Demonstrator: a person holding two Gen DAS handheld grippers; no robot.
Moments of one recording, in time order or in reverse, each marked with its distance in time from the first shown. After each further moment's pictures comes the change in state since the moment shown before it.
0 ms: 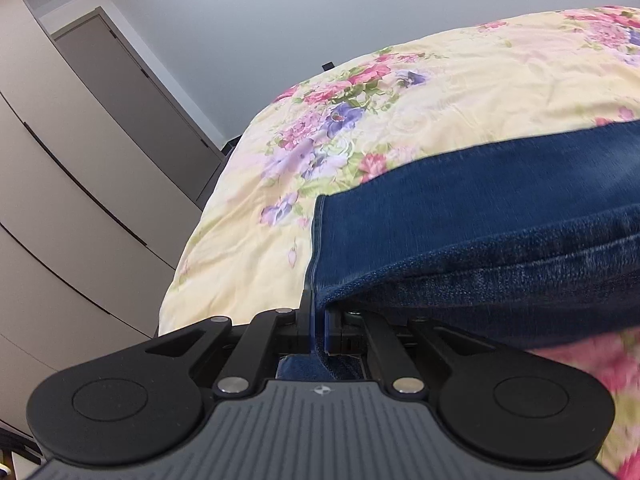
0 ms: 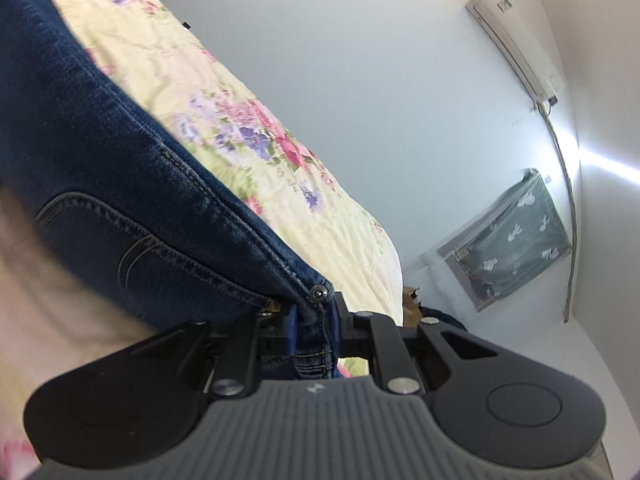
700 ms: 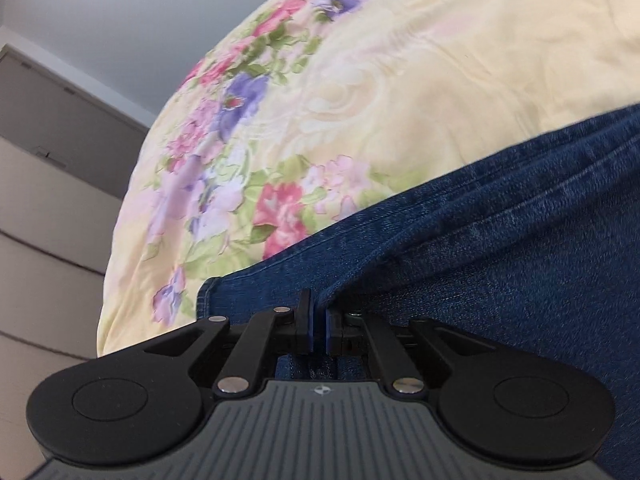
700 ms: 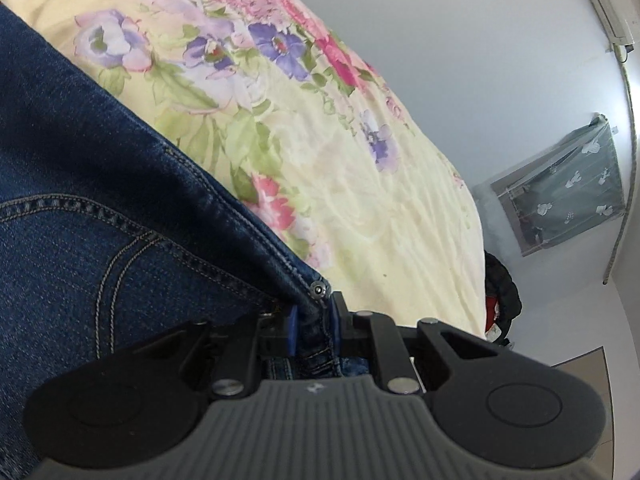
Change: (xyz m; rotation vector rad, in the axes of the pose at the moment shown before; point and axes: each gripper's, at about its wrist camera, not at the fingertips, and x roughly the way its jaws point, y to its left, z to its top) left arm 0.215 -0.089 0.095 0.272 0.171 -0.035; right arm 0.316 0.068 0.074 -0.063 0.299 0.101
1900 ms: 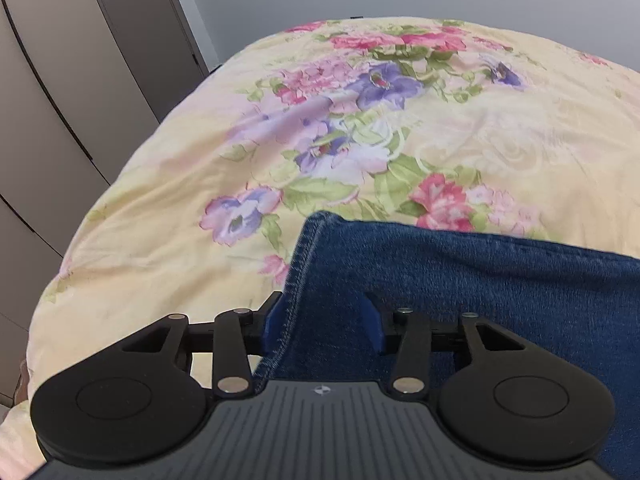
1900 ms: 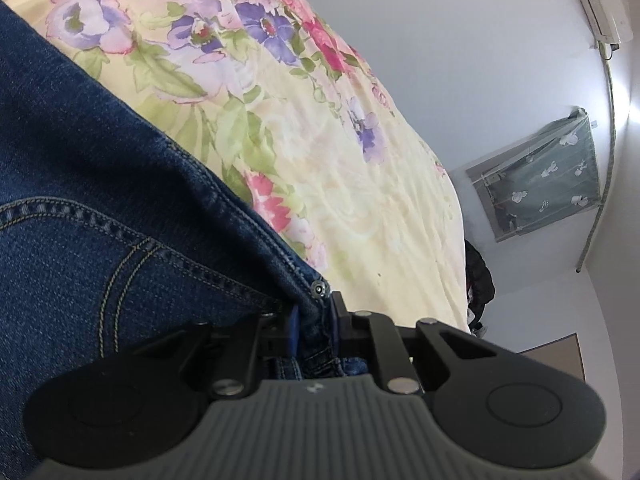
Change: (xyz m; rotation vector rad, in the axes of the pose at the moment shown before) left arm 0.012 0.120 -0.071 -0.555 -0.028 -0.171; right arm 0.006 0.011 0.014 -0.003 0.068 -0.098
